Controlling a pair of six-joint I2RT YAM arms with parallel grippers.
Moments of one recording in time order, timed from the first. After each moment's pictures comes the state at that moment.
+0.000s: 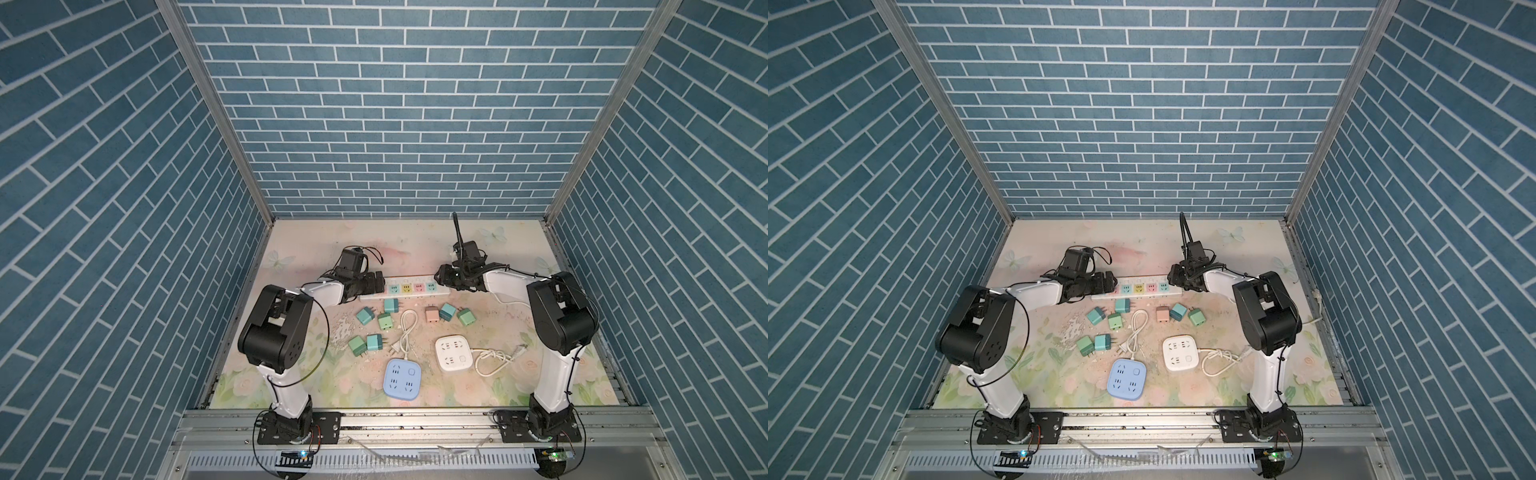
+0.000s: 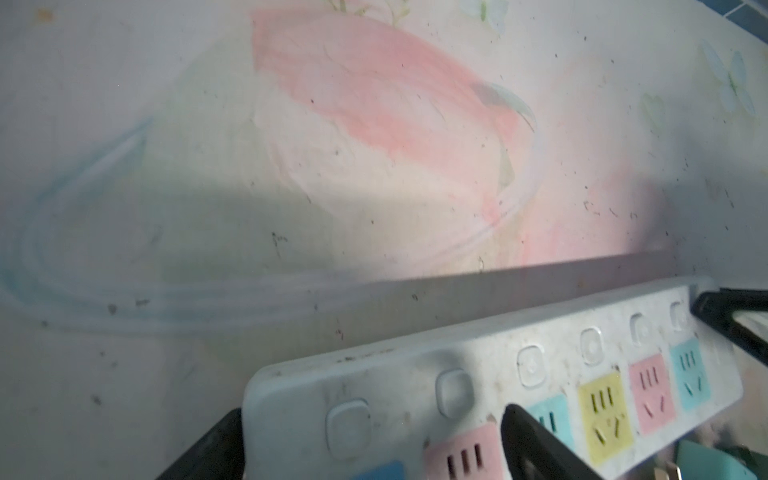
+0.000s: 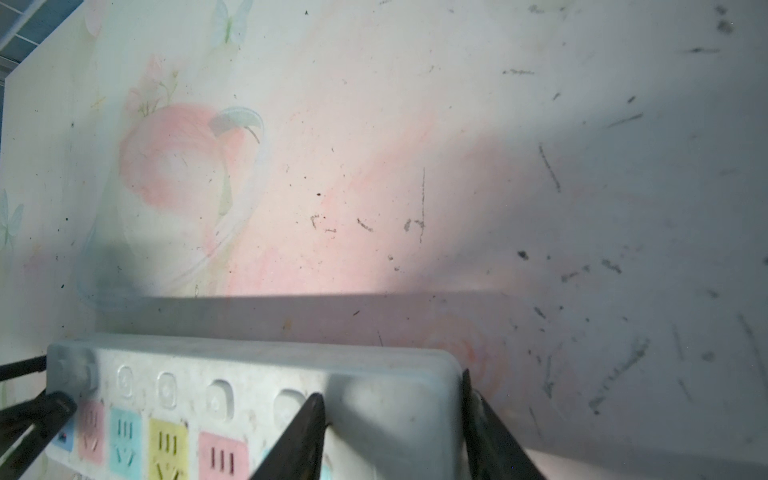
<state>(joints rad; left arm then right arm) -0.35 1.76 0.96 -0.06 0.16 -0.43 0.47 1.94 1.19 -0.14 -0.19 0.54</state>
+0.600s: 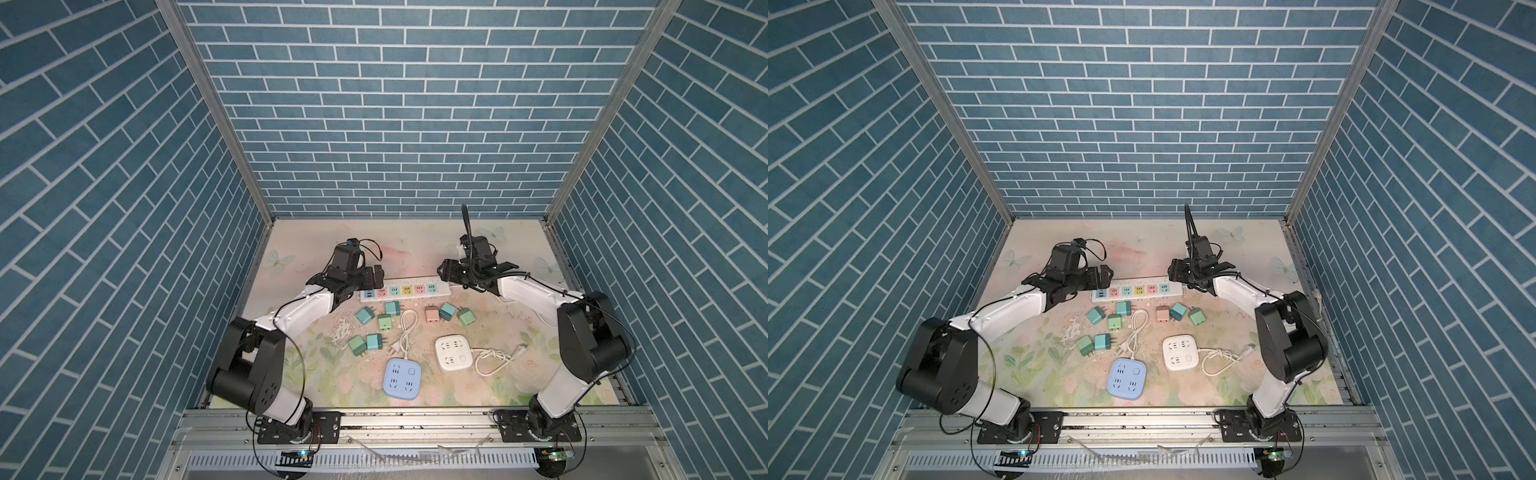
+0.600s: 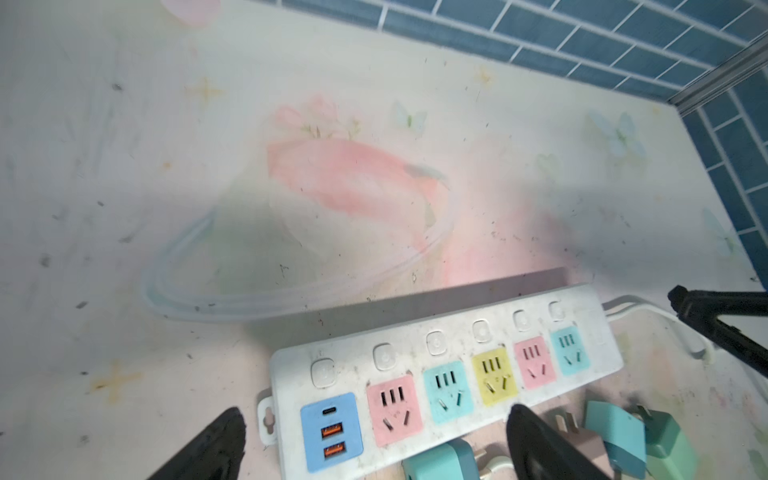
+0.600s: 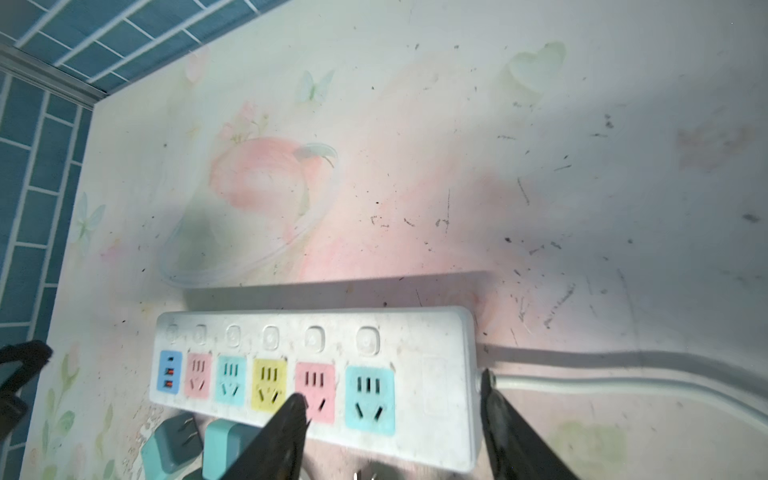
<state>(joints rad) -0.37 1.46 0.93 -0.16 0.06 -0.38 0.48 1.65 1.09 -0.23 -0.13 0.52</state>
